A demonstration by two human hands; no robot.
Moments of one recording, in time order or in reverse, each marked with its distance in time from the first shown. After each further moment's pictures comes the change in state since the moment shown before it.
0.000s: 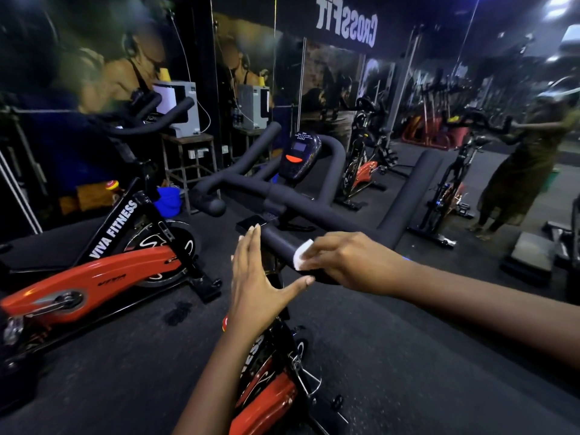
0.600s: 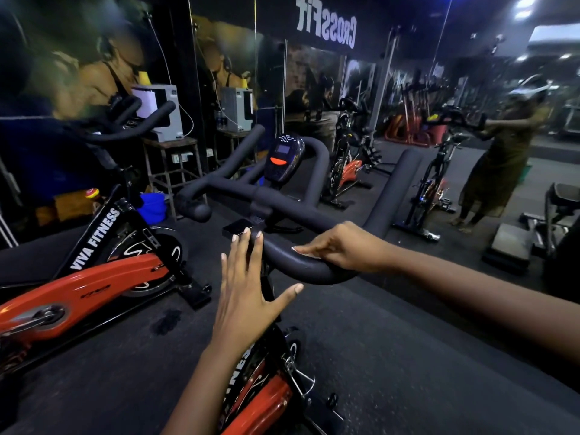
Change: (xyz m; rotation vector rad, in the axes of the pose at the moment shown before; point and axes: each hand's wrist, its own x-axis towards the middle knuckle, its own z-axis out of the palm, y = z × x) left_hand -0.002 -0.009 -0.003 0.252 -0.065 0.221; right_hand -0.001 0.026 -0.007 0.296 -0.114 0.367
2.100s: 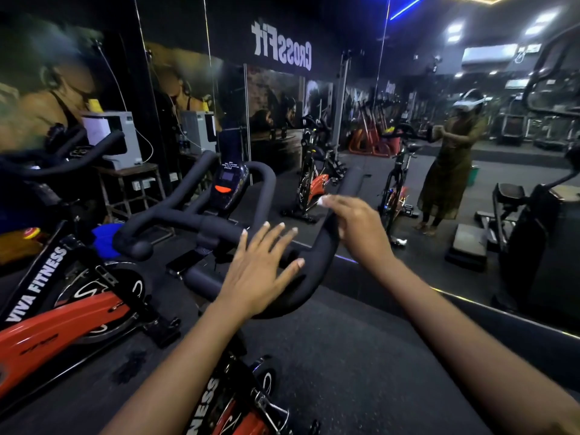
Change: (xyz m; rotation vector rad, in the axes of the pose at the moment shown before) left_hand 0.091 0.076 0.027 0.287 -0.266 0.294; right_hand -0.043 0.068 -0.039 -0.434 0.800 0.307
